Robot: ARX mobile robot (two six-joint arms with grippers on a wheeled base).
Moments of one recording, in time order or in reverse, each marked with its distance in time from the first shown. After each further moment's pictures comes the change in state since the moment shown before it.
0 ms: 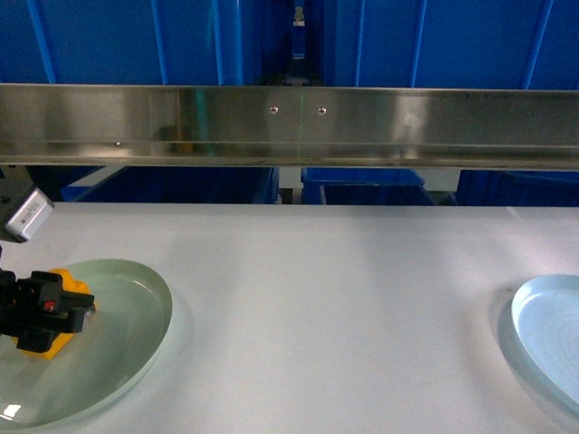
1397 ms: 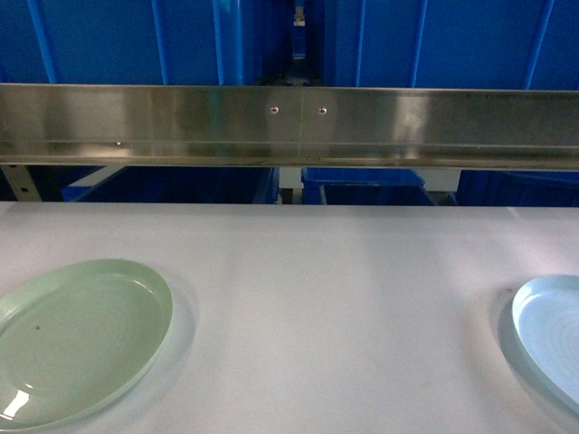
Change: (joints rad) left arm 0.060 -0.588 0.018 -0.178 -0.038 -0.151; right arm 0.000 0.000 0.000 0.000 0.000 0.000
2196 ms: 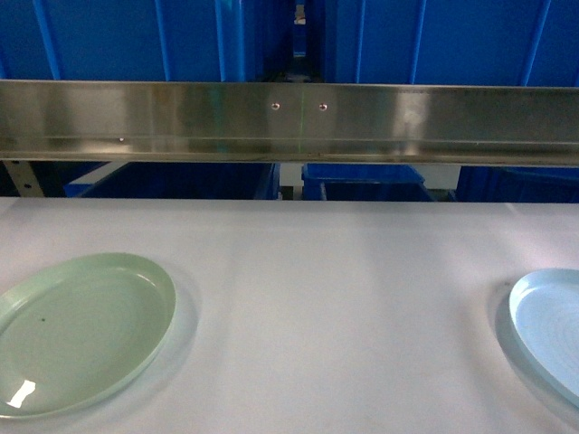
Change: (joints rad) left arm -0.005 0.017 0.011 0.024 0.026 0.018; right arm 0.000 0.002 -0.001 -0.003 0.000 0.000
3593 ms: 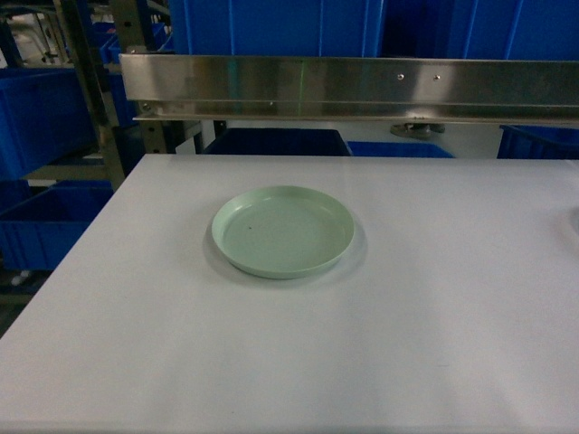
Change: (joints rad) left arm 0.001 -0.005 0.002 0.008 0.000 0.000; right arm 0.000 -0.007 0.000 0.001 0.000 0.000
